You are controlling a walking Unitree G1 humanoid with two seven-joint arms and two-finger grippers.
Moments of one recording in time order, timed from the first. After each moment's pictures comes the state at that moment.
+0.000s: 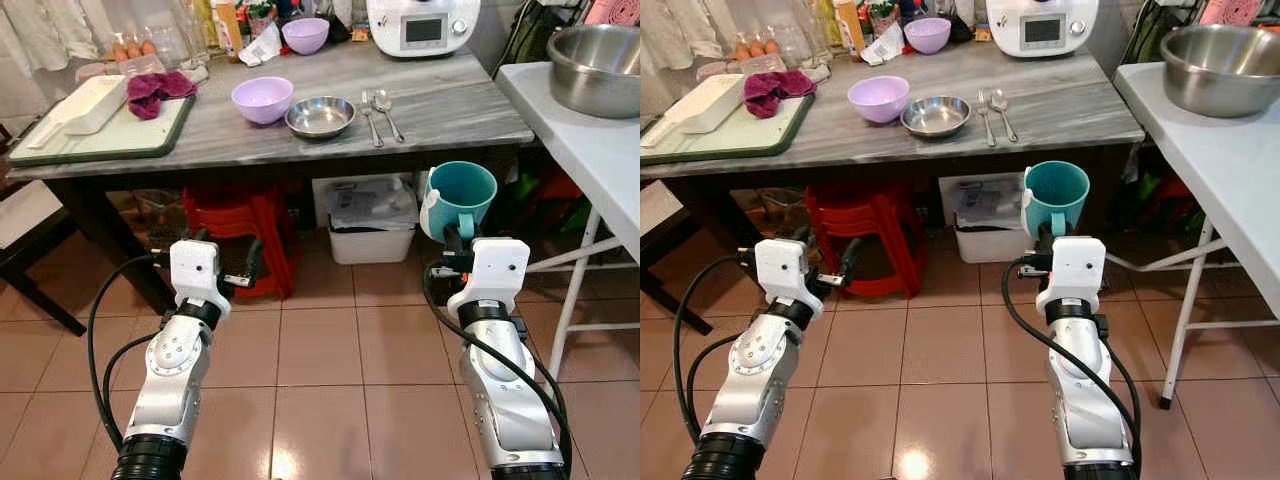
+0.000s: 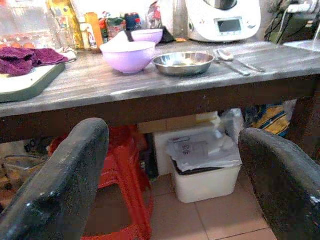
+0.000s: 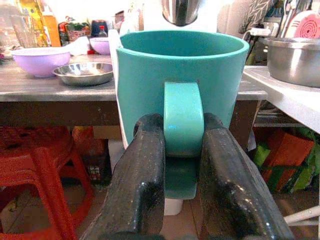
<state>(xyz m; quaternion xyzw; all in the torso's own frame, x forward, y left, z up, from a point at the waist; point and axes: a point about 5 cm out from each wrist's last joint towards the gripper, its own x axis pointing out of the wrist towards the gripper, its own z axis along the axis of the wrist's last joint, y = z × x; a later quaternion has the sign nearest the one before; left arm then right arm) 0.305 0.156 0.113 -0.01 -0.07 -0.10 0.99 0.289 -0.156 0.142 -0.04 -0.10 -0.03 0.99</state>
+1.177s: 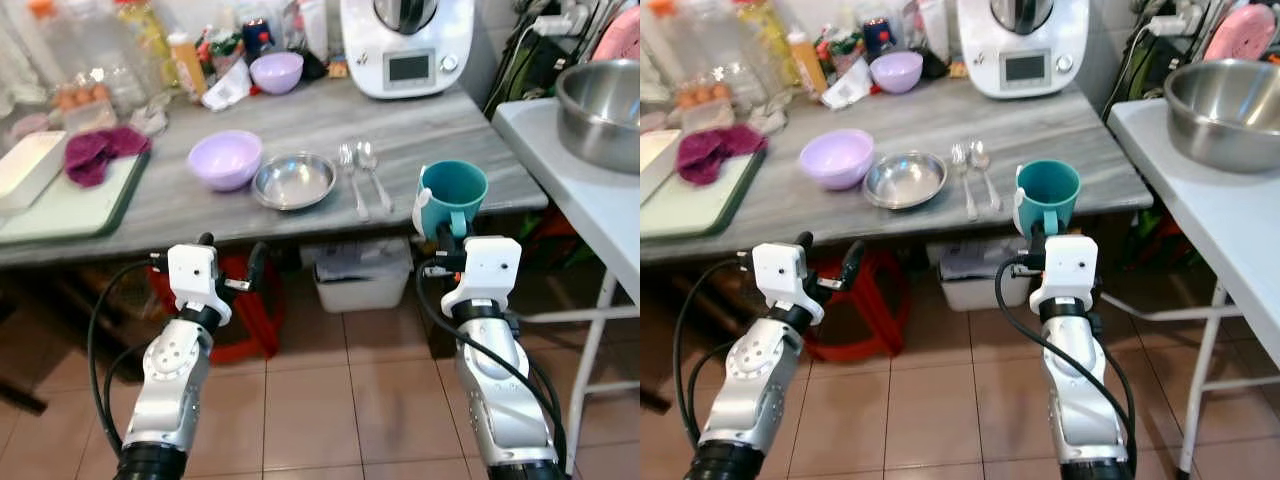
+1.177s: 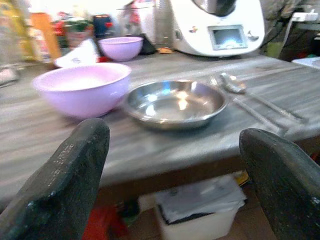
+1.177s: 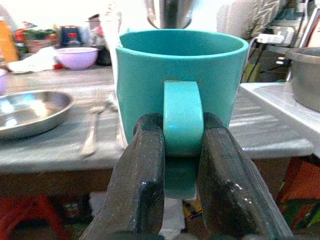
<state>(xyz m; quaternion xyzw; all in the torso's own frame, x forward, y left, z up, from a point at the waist) 0.301 0.150 0.112 -0.03 -0.07 -0.12 0.99 0.292 -0.154 0.143 -0.05 -0.11 -0.02 0.99</state>
